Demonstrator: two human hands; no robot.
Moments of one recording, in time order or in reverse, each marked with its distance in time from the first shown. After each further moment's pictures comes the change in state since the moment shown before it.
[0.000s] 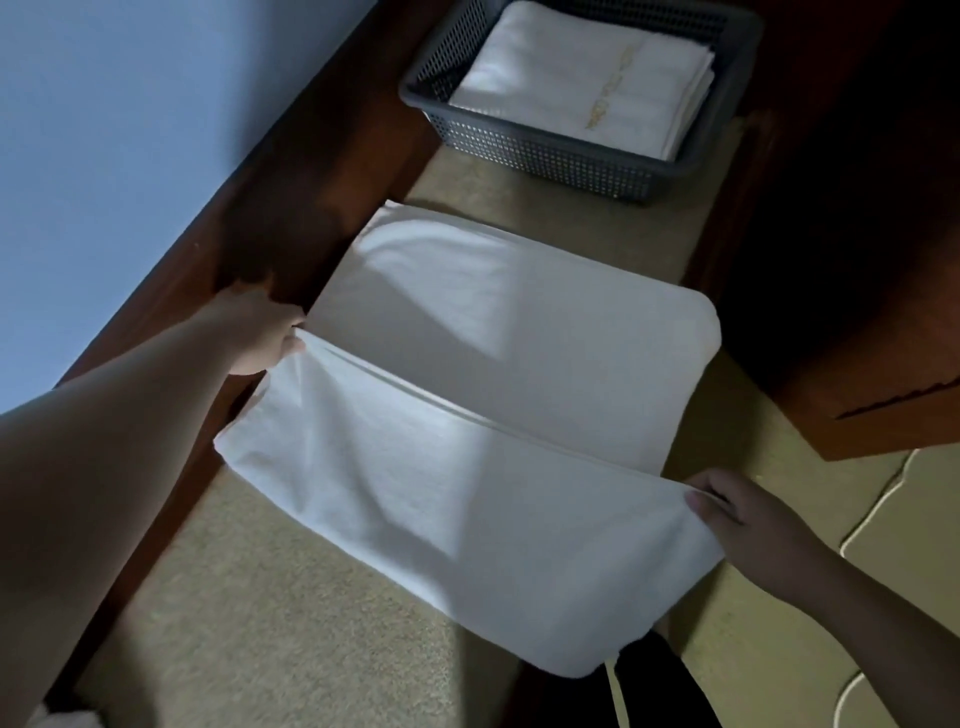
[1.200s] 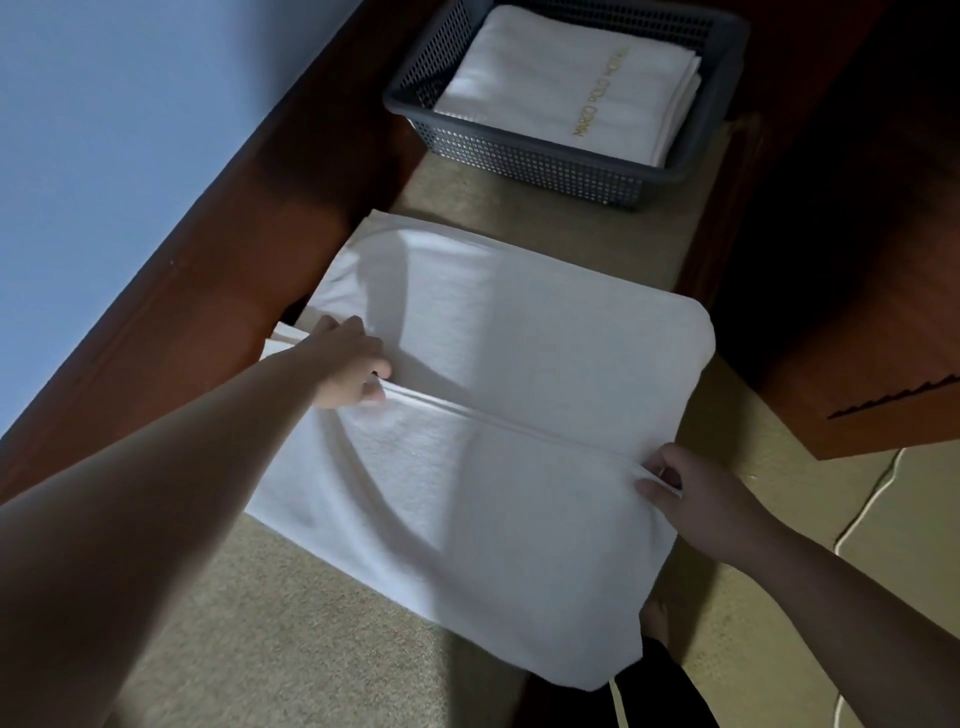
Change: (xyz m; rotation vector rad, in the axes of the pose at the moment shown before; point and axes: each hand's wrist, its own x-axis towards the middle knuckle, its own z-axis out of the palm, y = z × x) left_hand 0.043 0.086 0.017 0.145 0.009 0.376; right_hand 0.052 -0.018 0.017 -0.157 0.029 -0.016
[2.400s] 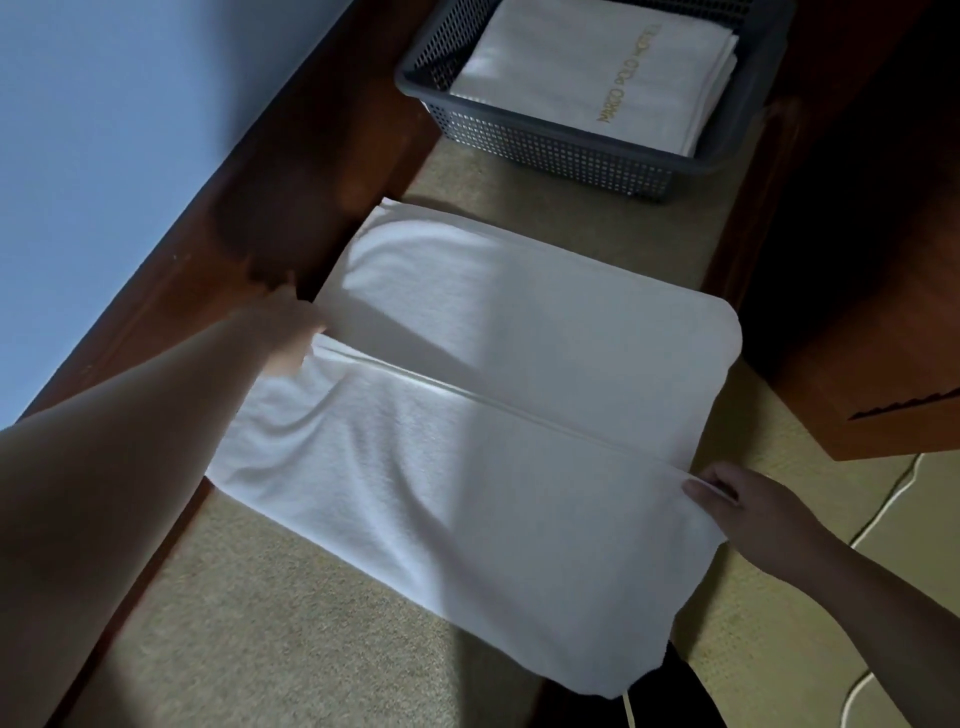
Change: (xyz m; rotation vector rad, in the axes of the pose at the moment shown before) left_hand -0.014 -0.070 0.006 -0.005 -0.127 -0.324; right_hand 0.003 0.026 -0.010 0.094 -0.008 0.104
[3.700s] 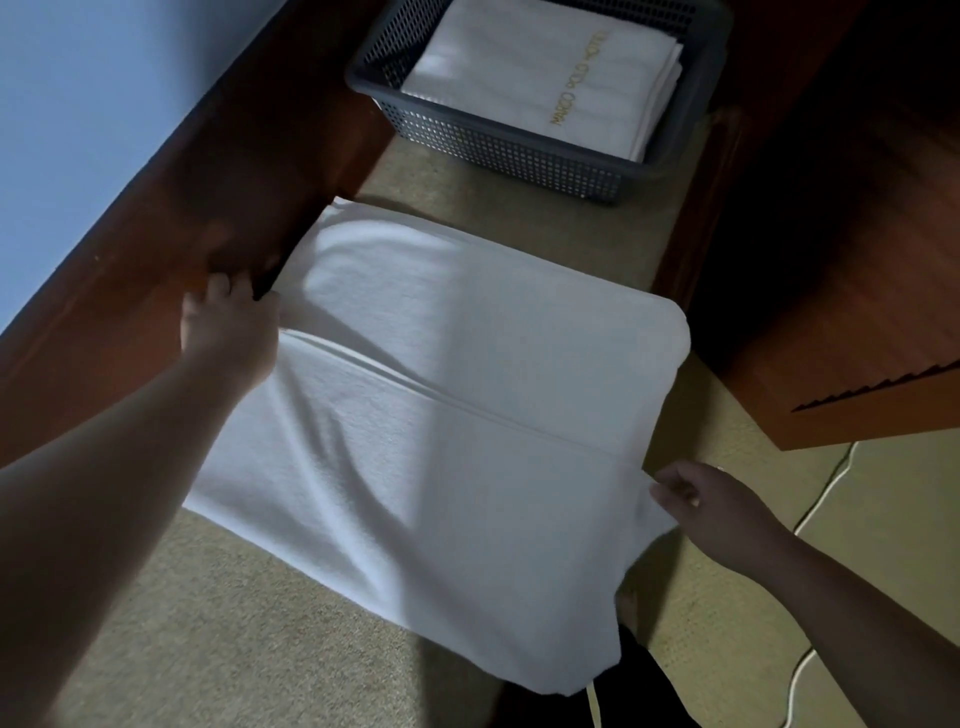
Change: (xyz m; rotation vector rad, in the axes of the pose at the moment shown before) left_hand 0.002 0.033 0.004 -0.066 0.350 -0.311; right_hand 0.002 0.016 -0.005 -0.023 0.018 0.005
